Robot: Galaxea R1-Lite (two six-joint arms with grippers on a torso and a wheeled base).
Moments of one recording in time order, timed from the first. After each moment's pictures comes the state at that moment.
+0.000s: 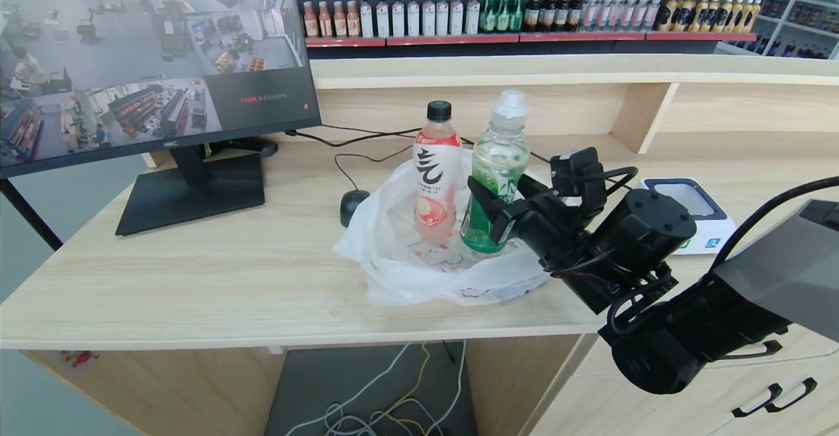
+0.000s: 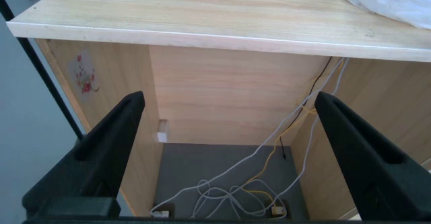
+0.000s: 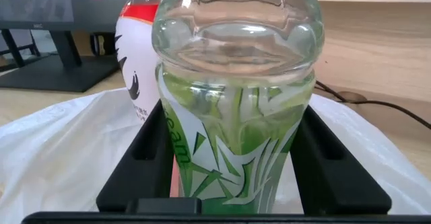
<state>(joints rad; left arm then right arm) 0.00 0.00 0.00 0.00 0.00 0.00 0.54 2.07 -0.83 -1.57 0.02 -0.06</state>
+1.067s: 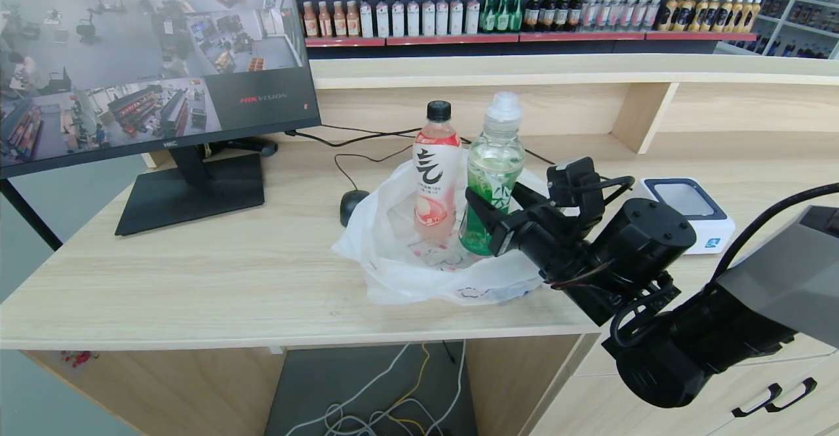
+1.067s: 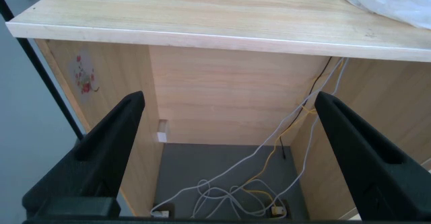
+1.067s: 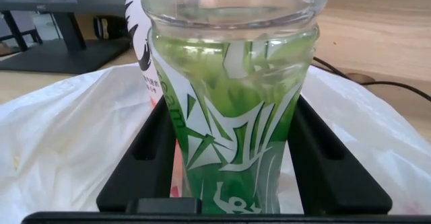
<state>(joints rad) 0.00 0.00 0.00 0.00 0.00 0.00 0.56 2.06 -0.78 -1.57 0.02 -0.06</state>
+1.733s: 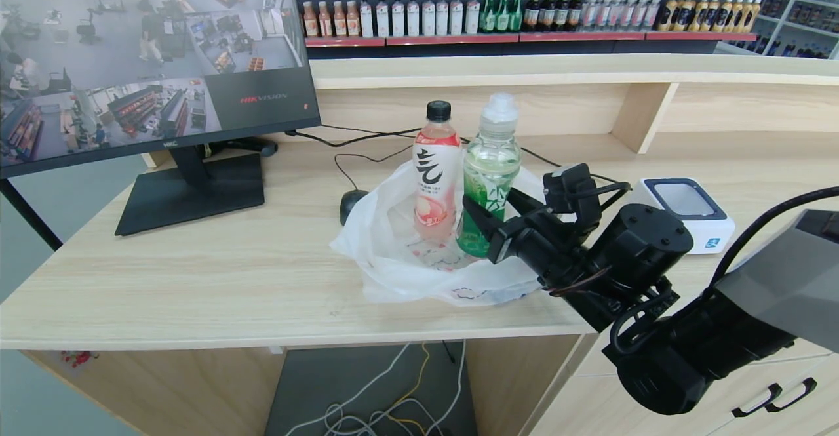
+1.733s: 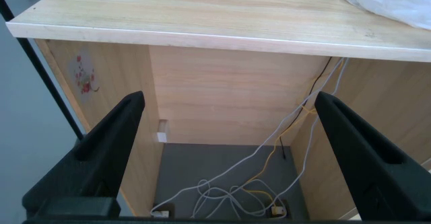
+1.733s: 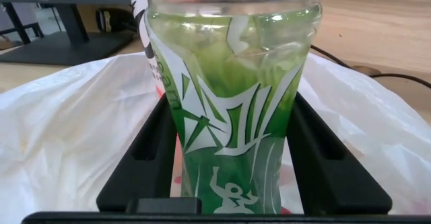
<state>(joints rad) 0.00 0.00 0.00 0.00 0.00 0.00 0.57 2.06 -0.76 -1.57 0.02 -0.06</state>
